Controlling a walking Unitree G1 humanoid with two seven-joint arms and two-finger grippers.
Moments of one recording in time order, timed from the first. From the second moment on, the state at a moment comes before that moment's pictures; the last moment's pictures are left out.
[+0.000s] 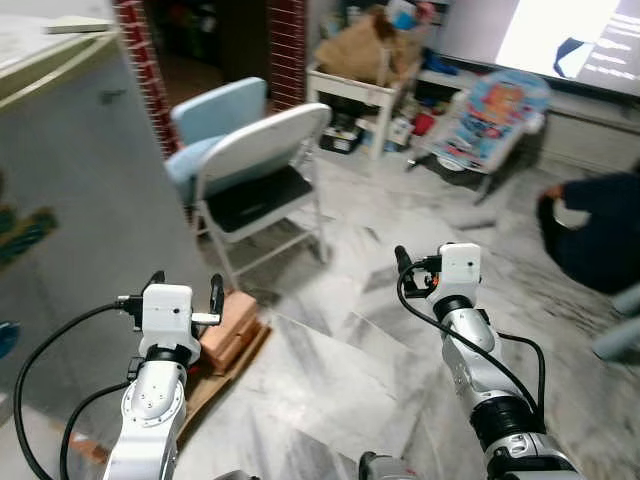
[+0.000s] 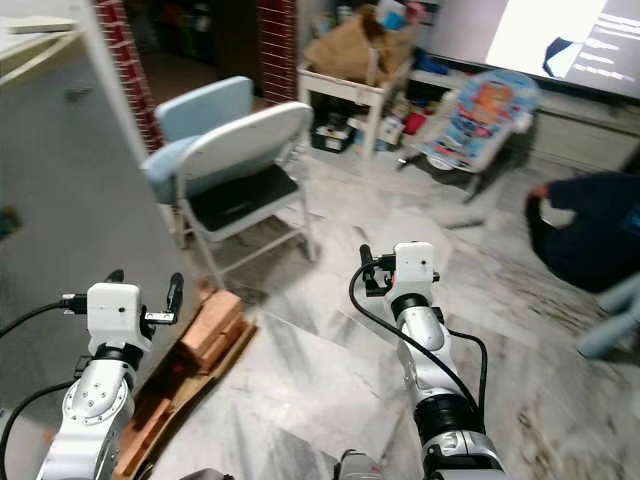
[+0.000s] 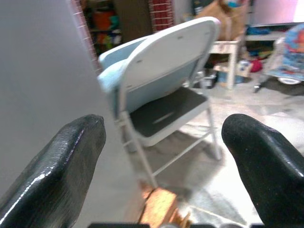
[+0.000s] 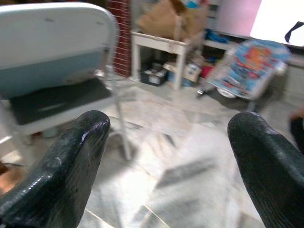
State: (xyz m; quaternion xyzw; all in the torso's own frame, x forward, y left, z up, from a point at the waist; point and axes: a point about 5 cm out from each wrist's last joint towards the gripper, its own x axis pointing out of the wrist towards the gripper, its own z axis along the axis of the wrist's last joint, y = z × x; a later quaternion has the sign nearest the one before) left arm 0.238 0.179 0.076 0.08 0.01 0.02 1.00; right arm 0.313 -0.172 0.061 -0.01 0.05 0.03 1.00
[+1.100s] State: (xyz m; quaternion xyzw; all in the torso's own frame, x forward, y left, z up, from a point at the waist) left arm 0.235 0.174 0.071 0.07 0.03 0.02 1.00; right arm 0.316 -0.170 0.062 -0.03 0.05 0.04 1.00
